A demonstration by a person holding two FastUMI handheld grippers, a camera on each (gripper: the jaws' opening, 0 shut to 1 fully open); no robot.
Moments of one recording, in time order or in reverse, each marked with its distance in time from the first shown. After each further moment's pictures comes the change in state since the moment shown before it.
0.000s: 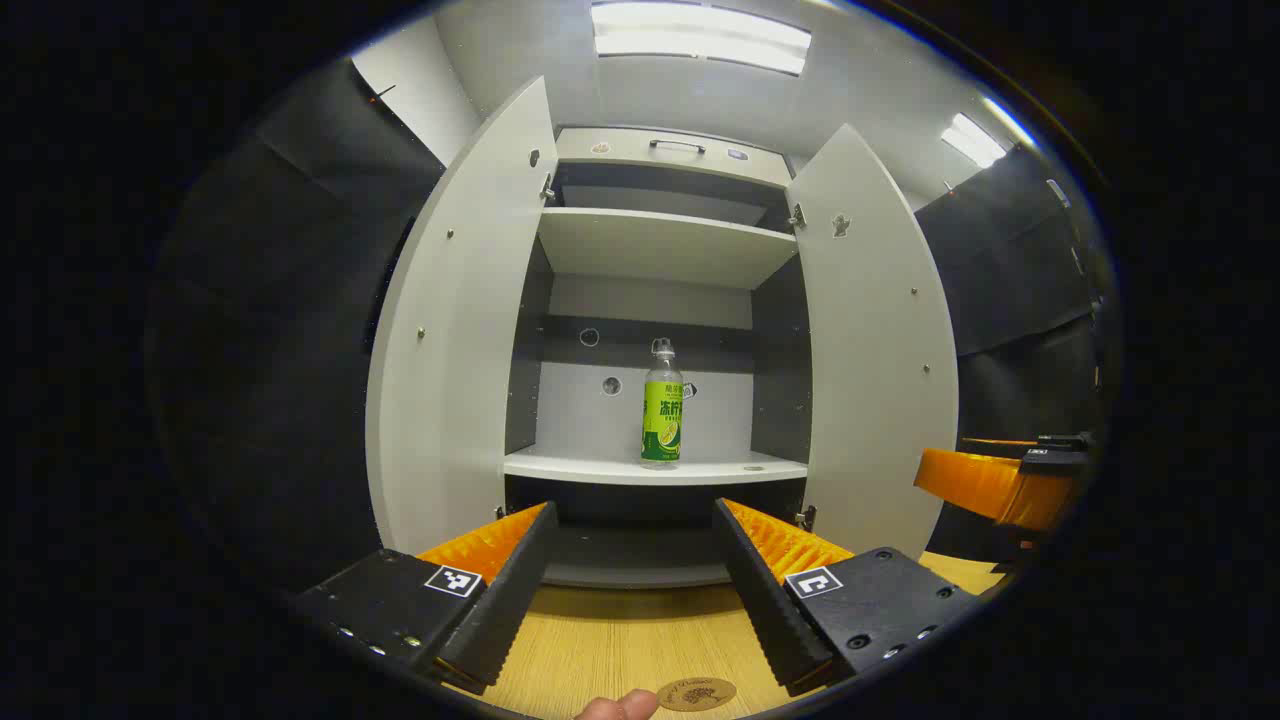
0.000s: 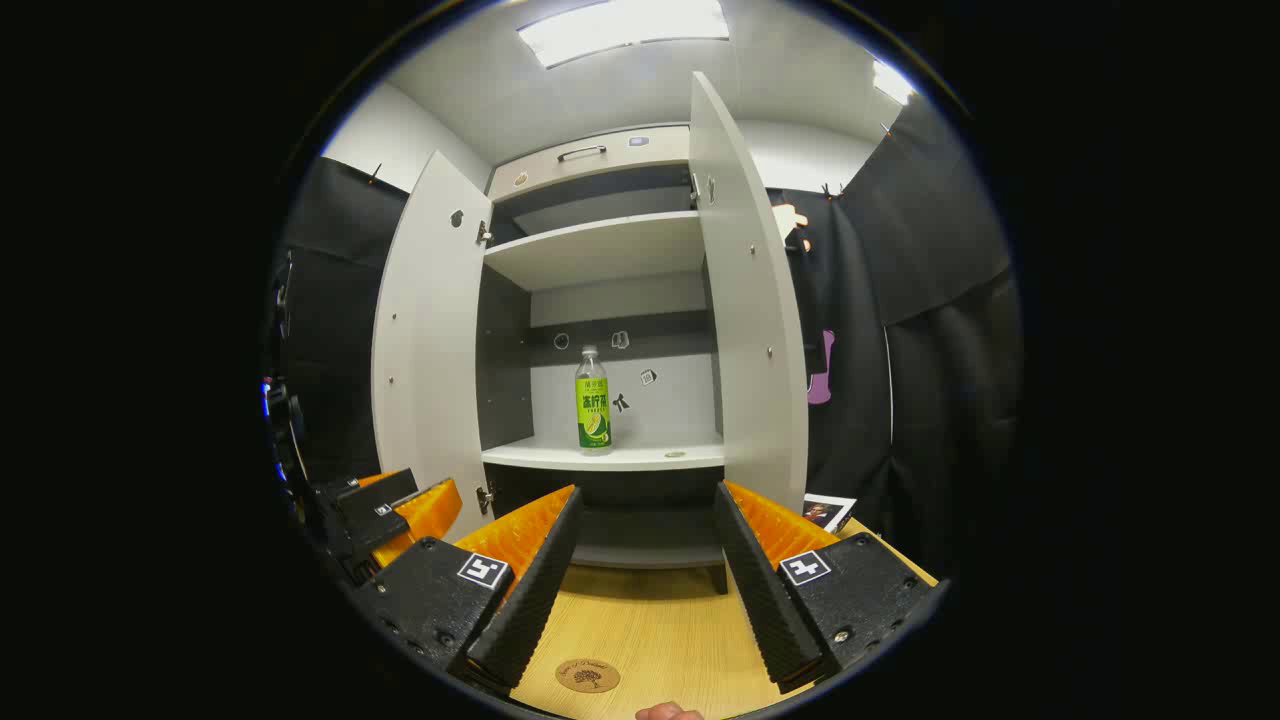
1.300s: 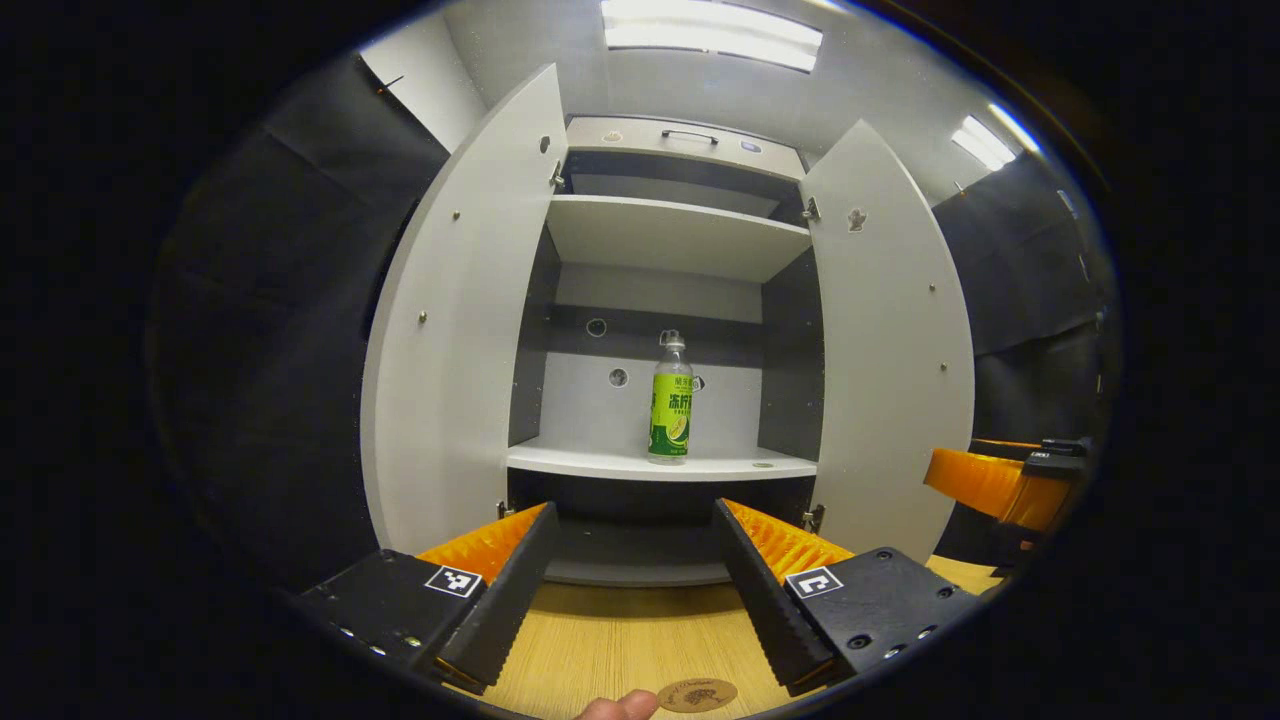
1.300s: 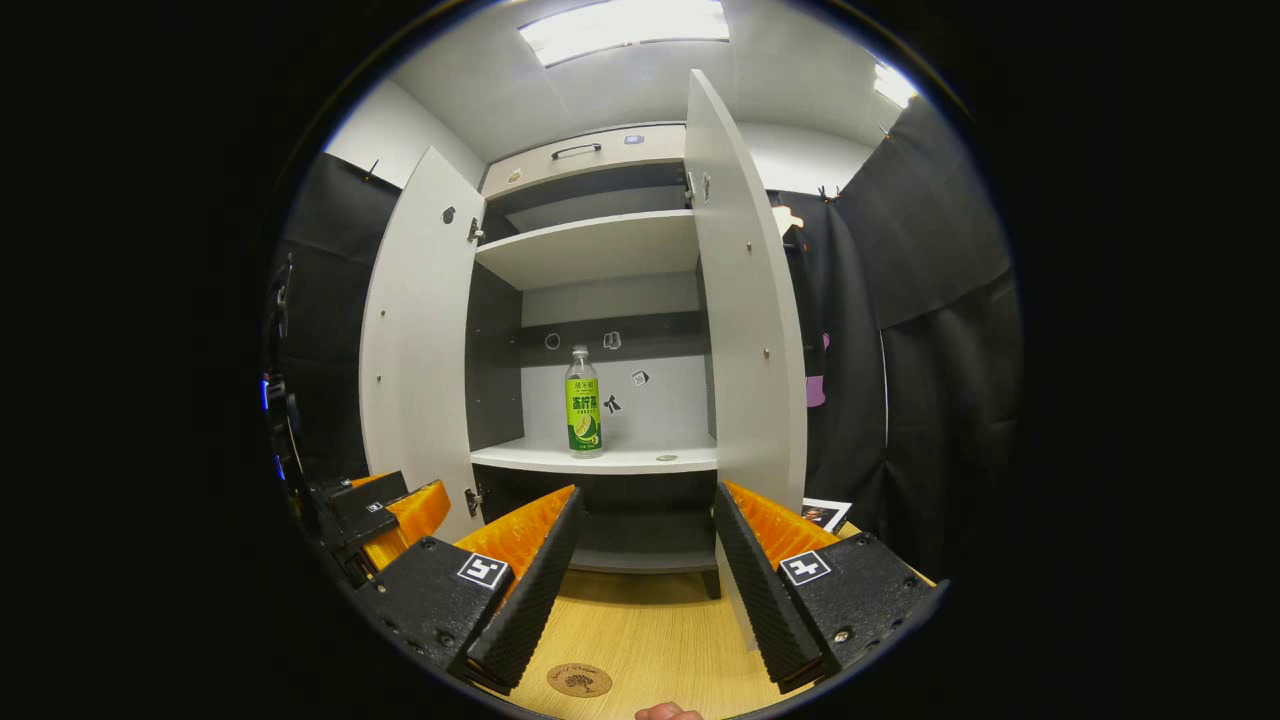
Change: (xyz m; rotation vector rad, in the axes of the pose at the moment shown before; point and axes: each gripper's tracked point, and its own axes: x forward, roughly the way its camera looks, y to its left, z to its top) left arm 0.014 0.010 -0.007 -0.032 0.033 0.007; right arm 0.014 -0.002 -0.003 -0.007 0.012 -0.012
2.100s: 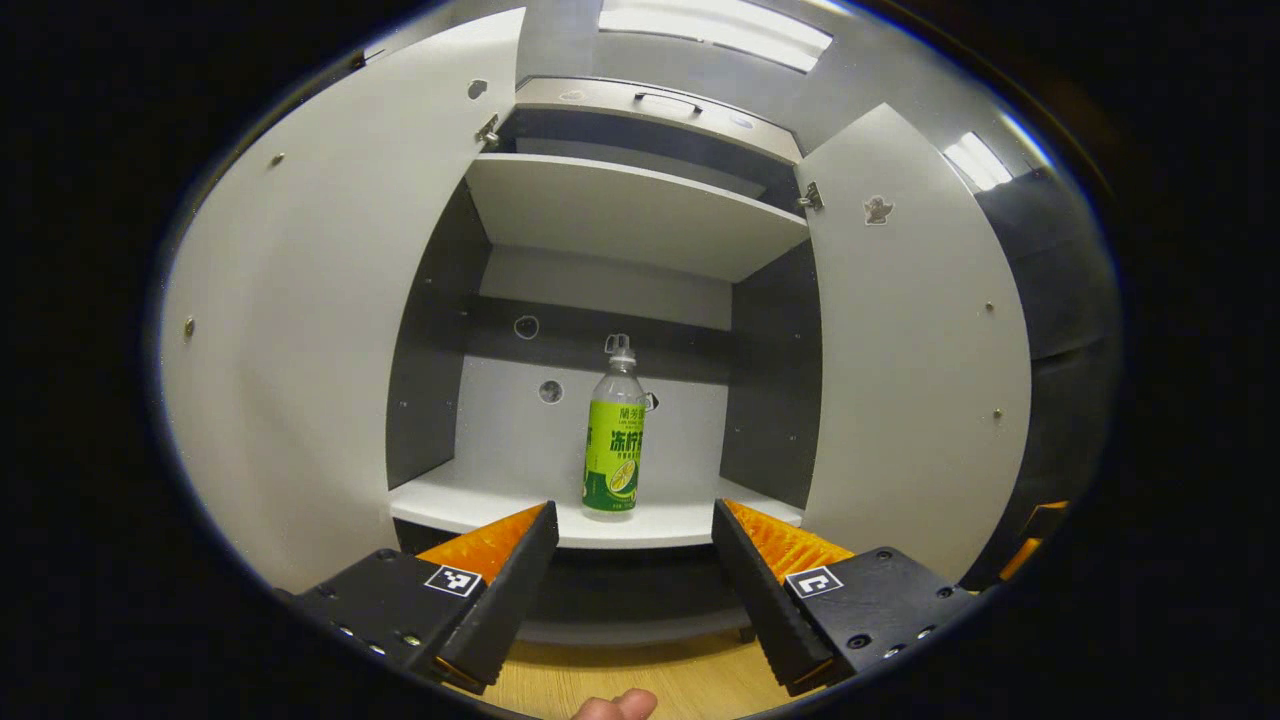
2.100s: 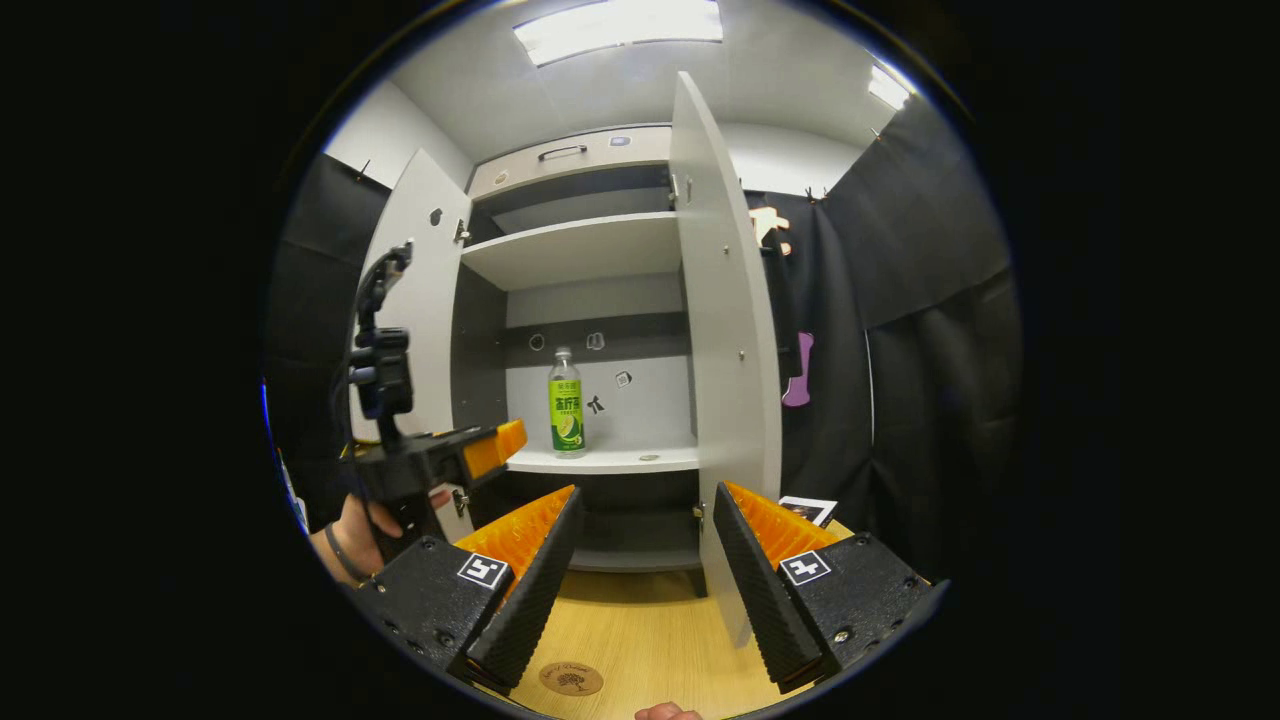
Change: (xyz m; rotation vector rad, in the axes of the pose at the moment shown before) left arm 0.153 -0.041 0.035 -0.003 -0.023 -0.151; right arm -0.006 -0.020 0.003 0.021 -0.004 -0.067
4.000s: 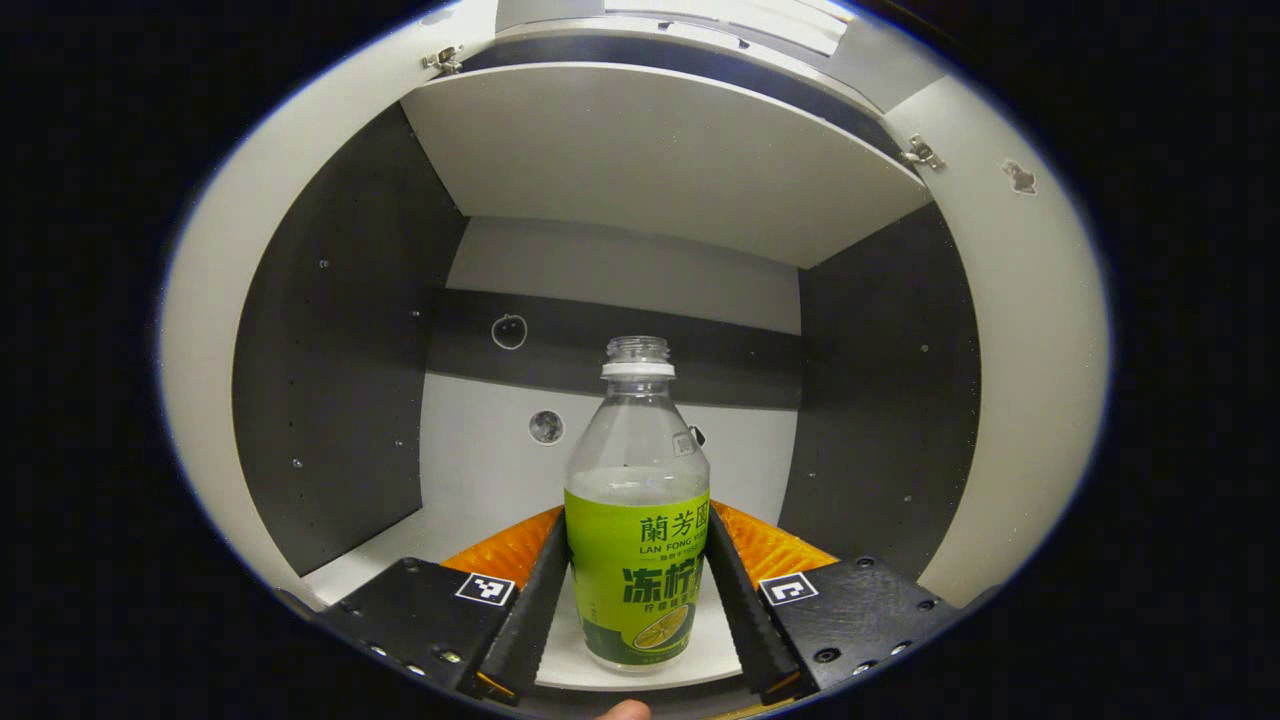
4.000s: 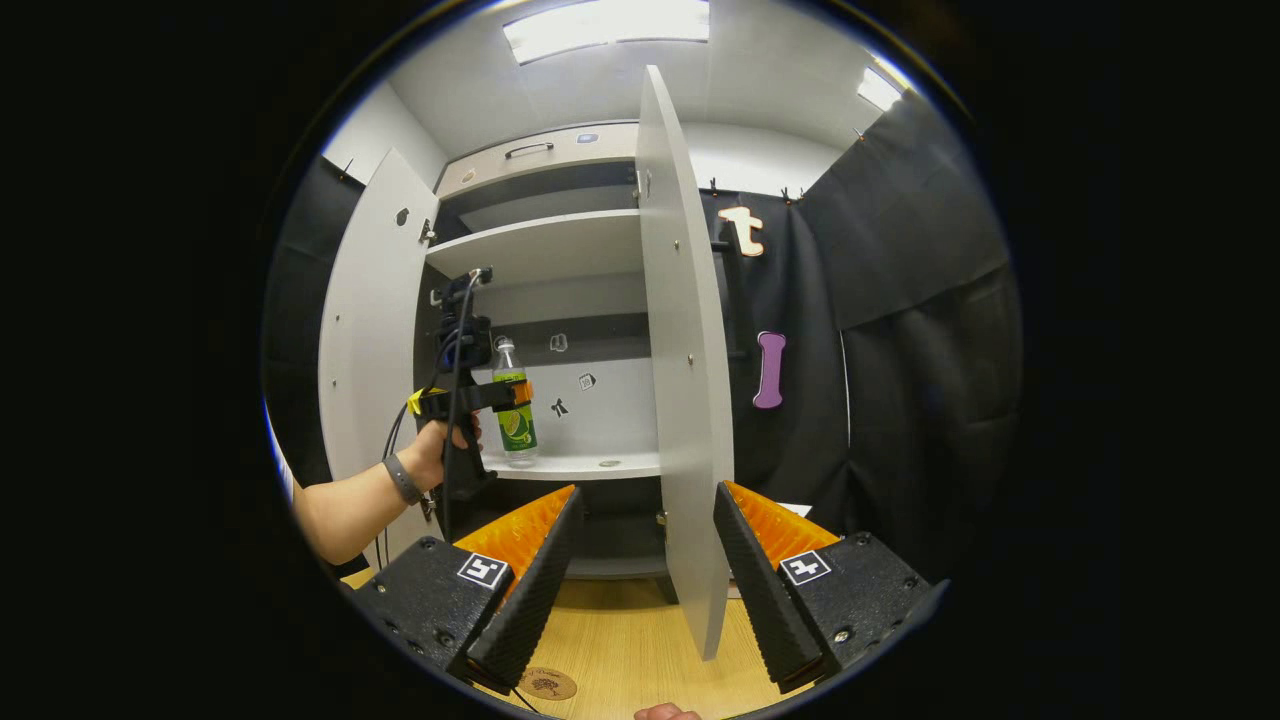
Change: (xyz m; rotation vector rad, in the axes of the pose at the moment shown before) left arm 0.153 0.035 0.026 -0.034 0.006 0.042; right arm 0.010 -0.030 0.010 -0.015 -0.015 -0.065
